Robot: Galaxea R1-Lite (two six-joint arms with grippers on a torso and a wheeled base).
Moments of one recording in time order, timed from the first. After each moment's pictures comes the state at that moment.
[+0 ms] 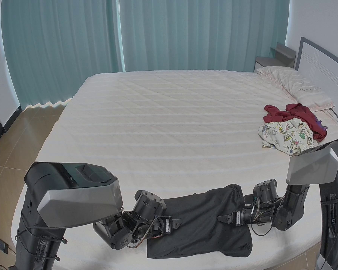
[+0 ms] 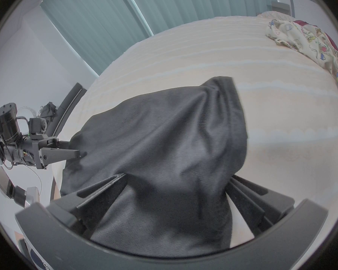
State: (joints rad) left arm -0.68 2.43 -0.79 -0.84 0.06 -0.56; right arm 0.32 2.43 -0.53 -1.08 0.22 0.22
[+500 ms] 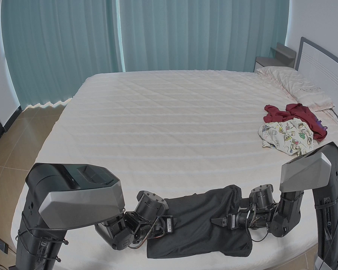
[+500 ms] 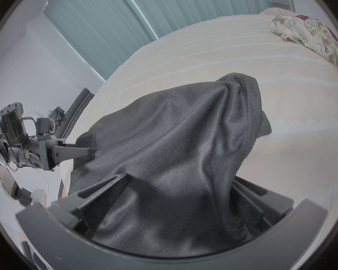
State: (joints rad) left arm -0.69 2.43 -0.80 -0.84 0.08 -0.59; right arm 0.37 2.48 -0.49 -1.22 0.25 0.30
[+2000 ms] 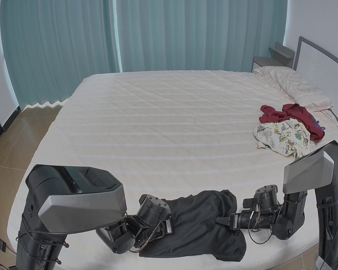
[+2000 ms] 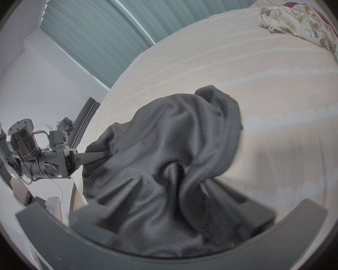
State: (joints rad) left arm -0.72 2.43 -0.77 -0.84 0.19 -0.67; right arm 0.37 2.46 -0.42 -1.31 0.30 0.39
